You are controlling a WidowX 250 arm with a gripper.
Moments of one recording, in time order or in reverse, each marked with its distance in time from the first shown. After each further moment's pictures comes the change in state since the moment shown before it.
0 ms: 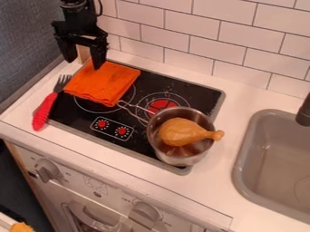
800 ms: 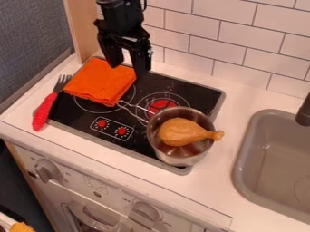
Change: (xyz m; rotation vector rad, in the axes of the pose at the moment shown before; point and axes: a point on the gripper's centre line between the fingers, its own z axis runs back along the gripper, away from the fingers) arm -0.031 -0.120 0.048 -0.187 -0.065 -0.369
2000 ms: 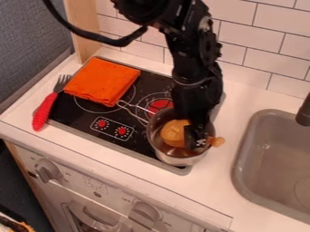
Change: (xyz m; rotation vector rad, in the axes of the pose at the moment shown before) arm -0.007 -0.112 -0.063 0.094 0.002 -0.634
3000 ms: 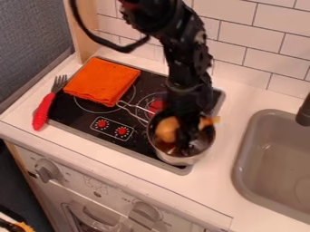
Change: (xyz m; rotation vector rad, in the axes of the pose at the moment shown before) arm -0.015 0.022 -0.017 -0.015 0.061 0.121
